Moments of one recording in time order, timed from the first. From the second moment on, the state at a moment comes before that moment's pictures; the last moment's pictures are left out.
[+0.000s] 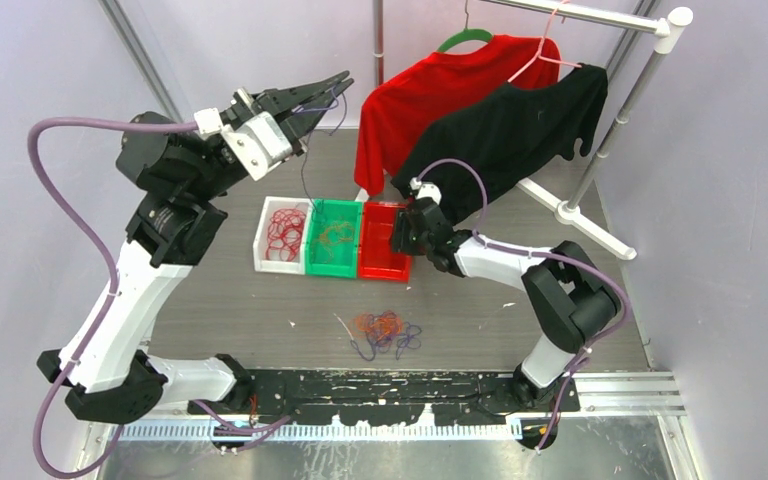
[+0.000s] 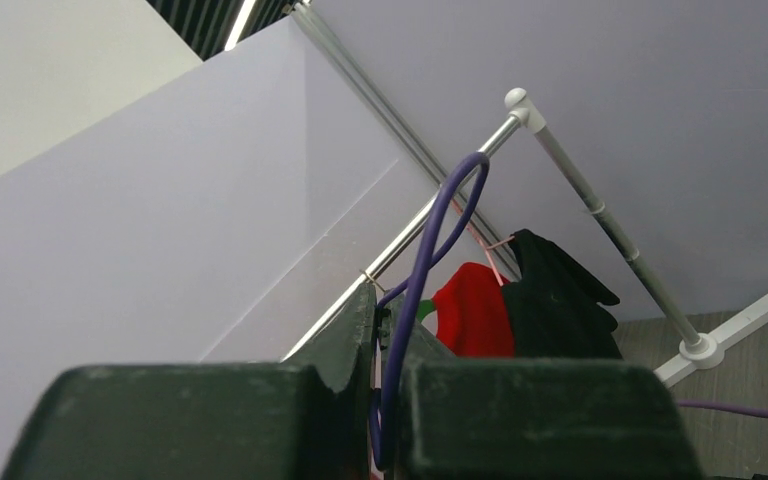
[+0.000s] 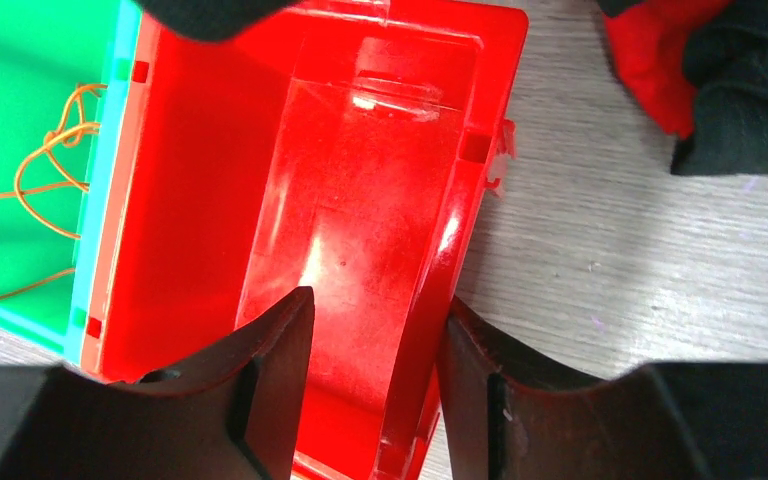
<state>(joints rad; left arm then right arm) -0.71 1.24 1.80 -0.02 0.46 0.57 0.66 1.65 0.91 0.07 0.16 0.54</state>
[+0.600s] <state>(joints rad) -0.71 1.34 1.78 0.00 0.45 0.56 0.58 1.63 0.94 0.16 -0.03 0.51</state>
